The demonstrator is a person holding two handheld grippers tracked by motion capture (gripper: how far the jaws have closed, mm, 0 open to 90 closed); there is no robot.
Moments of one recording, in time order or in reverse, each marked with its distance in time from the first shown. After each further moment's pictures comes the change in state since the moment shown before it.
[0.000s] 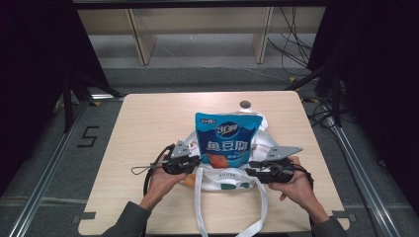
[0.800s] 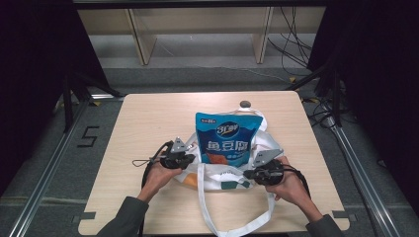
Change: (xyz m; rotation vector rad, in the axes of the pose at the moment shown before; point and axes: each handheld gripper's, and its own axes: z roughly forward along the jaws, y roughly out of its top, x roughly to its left) left arm 0.040 -0.015 0.020 0.126 0.067 0.067; right arm 0.006 -0.001 0.026 0.220 -0.011 -0.122
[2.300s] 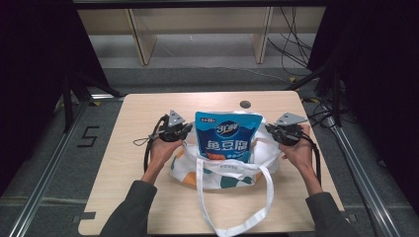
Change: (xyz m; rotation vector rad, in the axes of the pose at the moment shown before) left arm 0.061 0.049 0.015 -0.140 0.170 -0.038; right arm -0.111 0.010 -0.018 -0.178 -0.442 0.110
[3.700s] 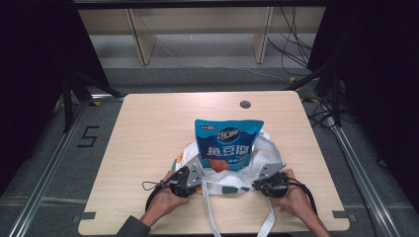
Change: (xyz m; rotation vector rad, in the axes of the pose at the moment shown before) left arm -0.125 -0.066 -0.057 0.188 -0.188 0.315; right arm 0.112 -0.062 -0.035 0.263 0.342 -0.140
